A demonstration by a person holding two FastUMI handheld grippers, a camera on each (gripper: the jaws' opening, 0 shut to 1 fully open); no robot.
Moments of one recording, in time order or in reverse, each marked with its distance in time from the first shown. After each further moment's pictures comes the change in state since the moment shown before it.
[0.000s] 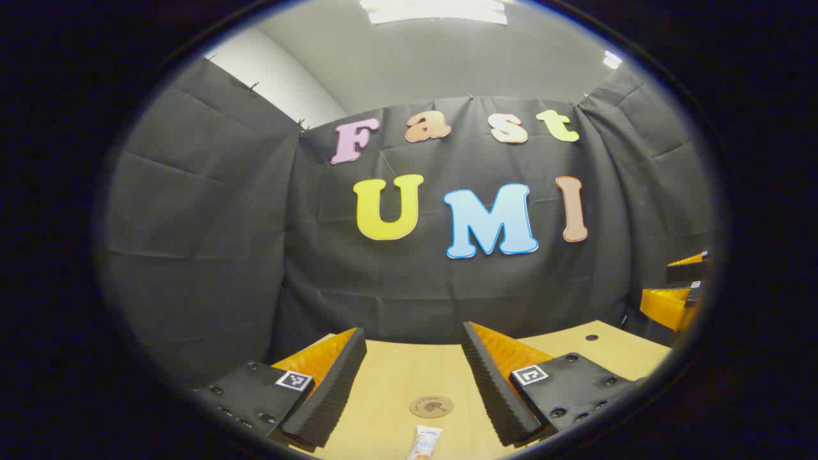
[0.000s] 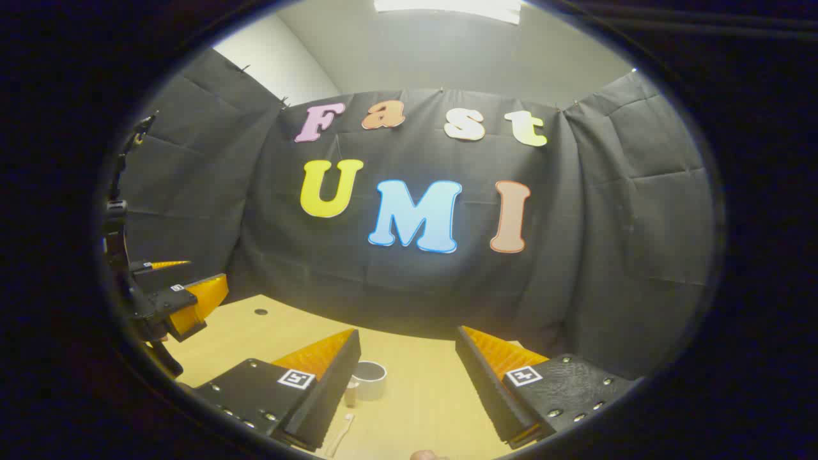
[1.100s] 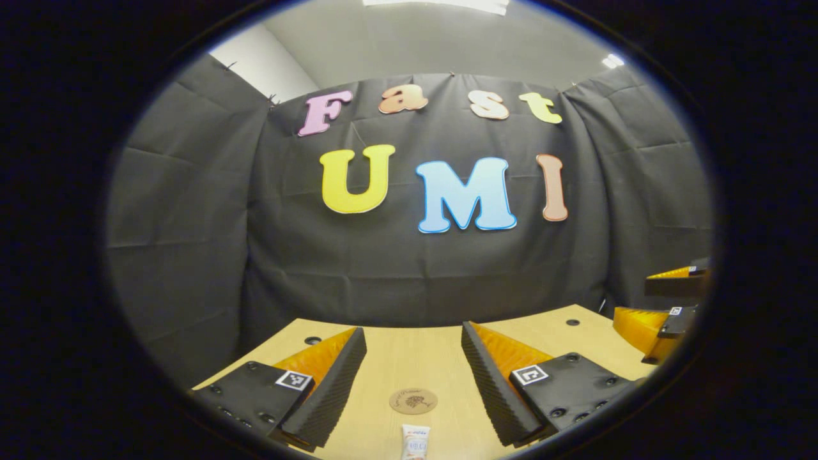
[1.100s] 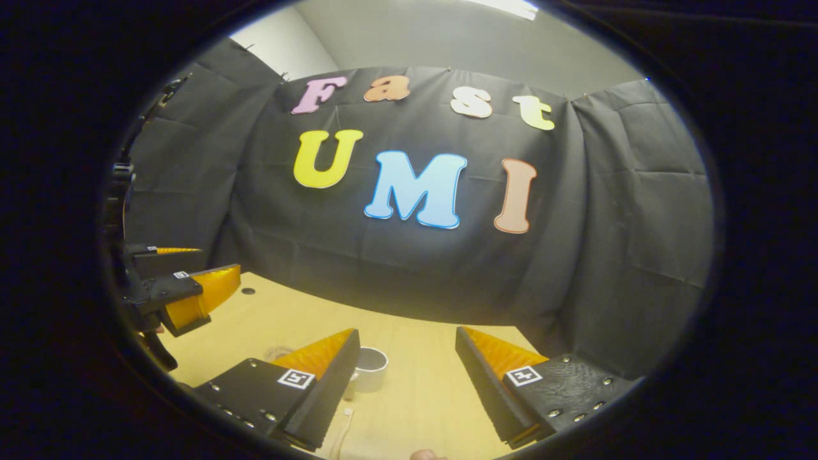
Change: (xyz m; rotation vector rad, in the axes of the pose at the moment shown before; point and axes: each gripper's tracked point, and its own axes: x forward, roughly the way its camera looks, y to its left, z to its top) left arm 0.059 -0.012 -0.039 0.011 0.114 -0.139; right arm 0.036 0.027 -0.038 -0.027 0.130 -0.045
